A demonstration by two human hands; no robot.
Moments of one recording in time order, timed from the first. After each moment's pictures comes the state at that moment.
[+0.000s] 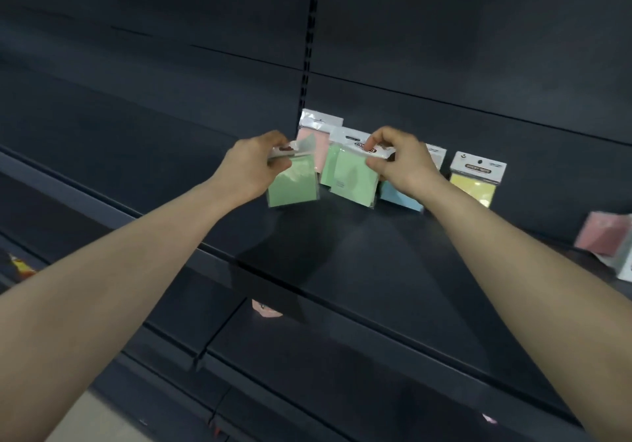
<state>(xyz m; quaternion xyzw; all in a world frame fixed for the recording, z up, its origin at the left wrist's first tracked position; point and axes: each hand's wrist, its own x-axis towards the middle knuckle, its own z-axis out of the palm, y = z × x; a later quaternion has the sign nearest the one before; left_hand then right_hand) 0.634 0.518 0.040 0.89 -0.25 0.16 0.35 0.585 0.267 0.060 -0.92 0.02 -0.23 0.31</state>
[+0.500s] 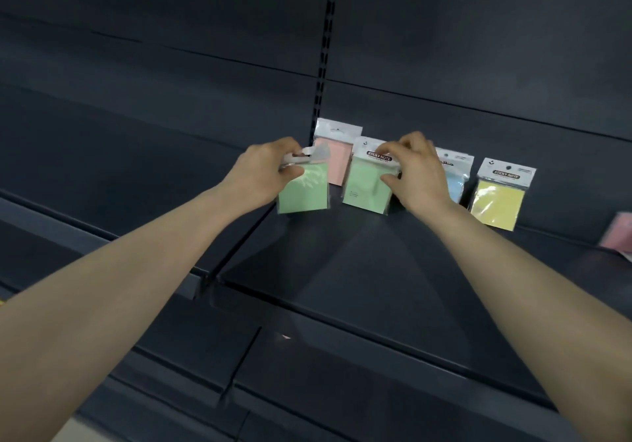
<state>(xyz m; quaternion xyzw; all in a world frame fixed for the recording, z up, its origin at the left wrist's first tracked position) 0.699 0.547 0.042 0.88 -0.32 0.12 0.34 0.632 0.287 0.034 -0.94 0.06 -0.32 0.08</state>
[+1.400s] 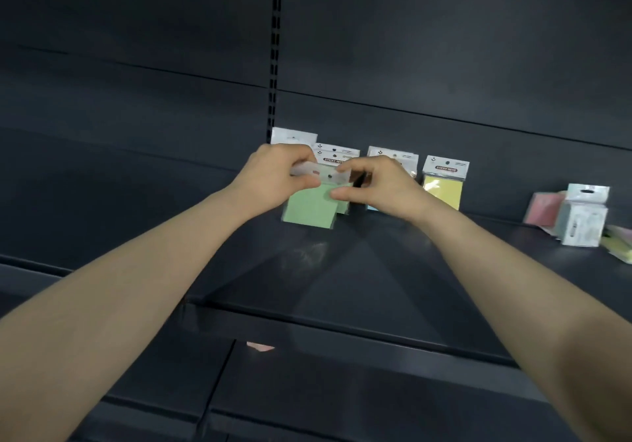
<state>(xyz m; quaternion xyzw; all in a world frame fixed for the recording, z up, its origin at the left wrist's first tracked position) 0.690 0.500 0.057 0.80 -0.46 0.11 0.36 0.579 0.312 0.064 -0.94 0.02 -0.21 0.25</state>
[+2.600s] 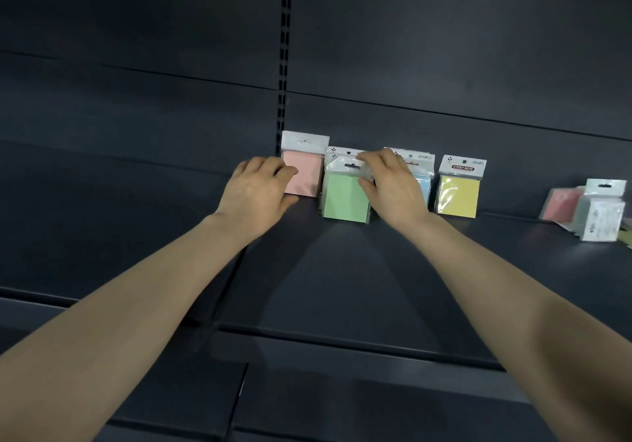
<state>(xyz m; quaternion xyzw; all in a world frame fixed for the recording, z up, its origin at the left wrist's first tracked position) 0.746 0.522 0.012 0.83 -0.45 0.30 0.11 0.632 0.295 0.018 -0.93 0.11 -0.34 0.01</state>
